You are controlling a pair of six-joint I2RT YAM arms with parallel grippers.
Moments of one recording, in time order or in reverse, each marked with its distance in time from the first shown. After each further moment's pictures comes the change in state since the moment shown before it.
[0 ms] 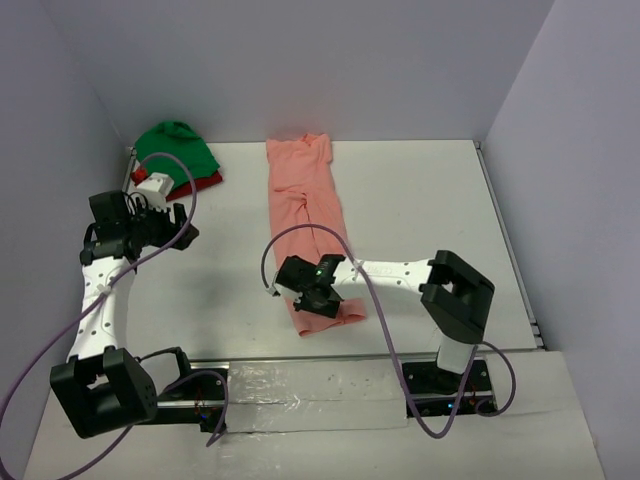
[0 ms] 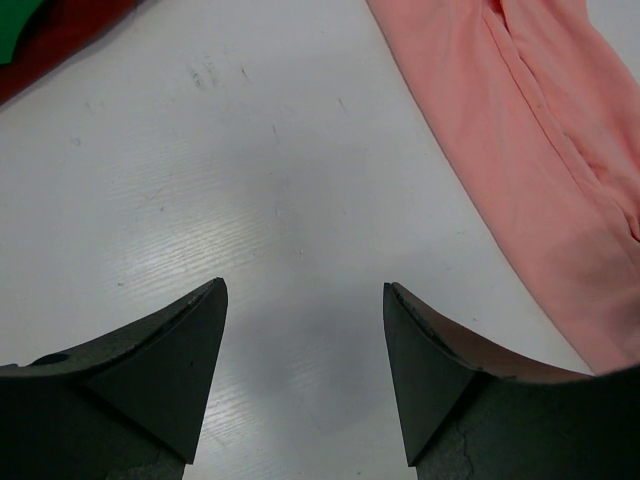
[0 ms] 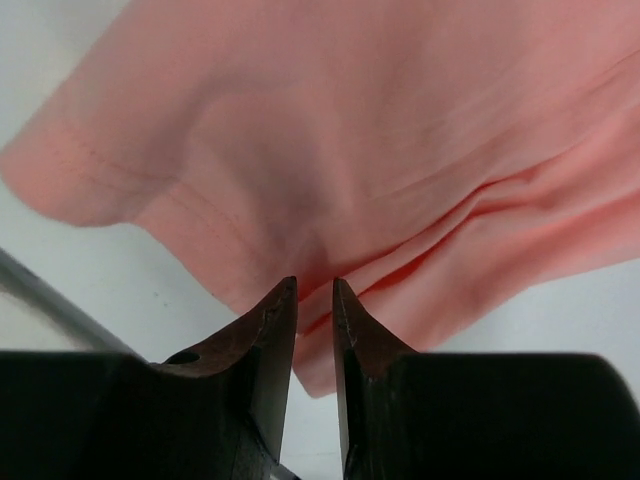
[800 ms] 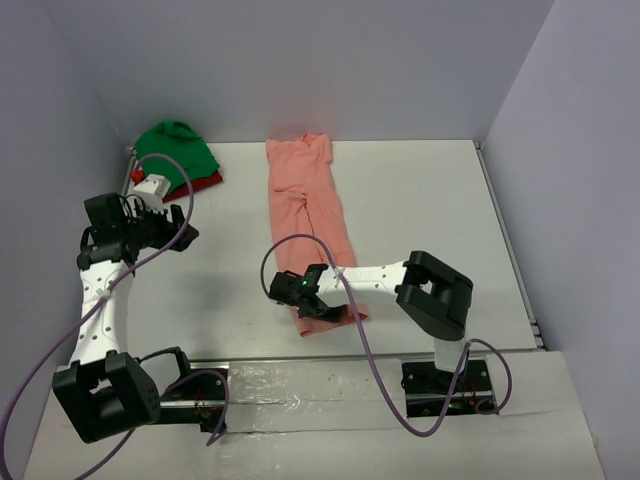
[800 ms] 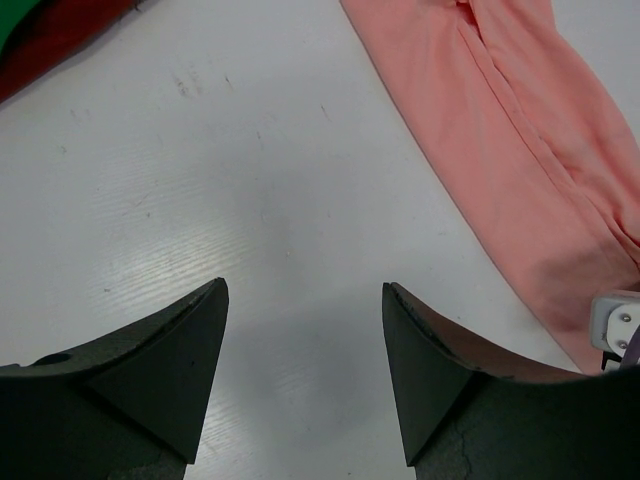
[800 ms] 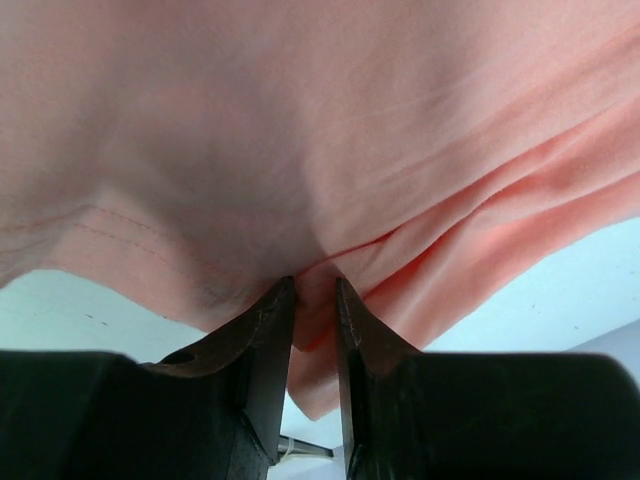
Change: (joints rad) left arm 0.033 -0.025 -0.013 0.001 0.070 -0.006; right arm 0.053 0.146 0.039 -0.105 0.191 0.047
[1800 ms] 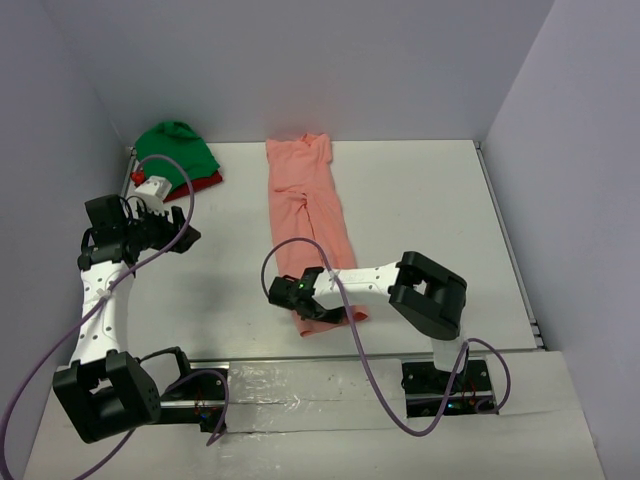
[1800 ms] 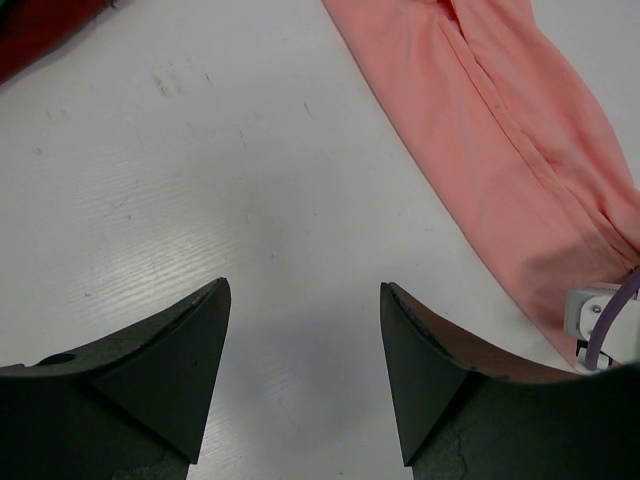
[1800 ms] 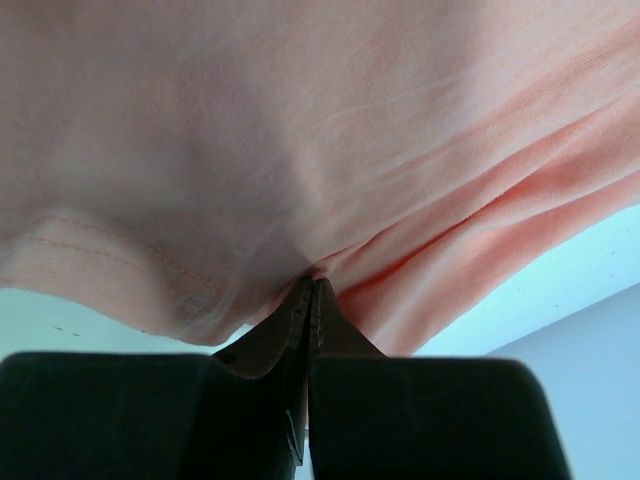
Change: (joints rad) left arm 0.003 0.000 -0.013 0.000 0.038 0.001; right arm 0.015 0.034 0.000 -0.026 0.061 0.002
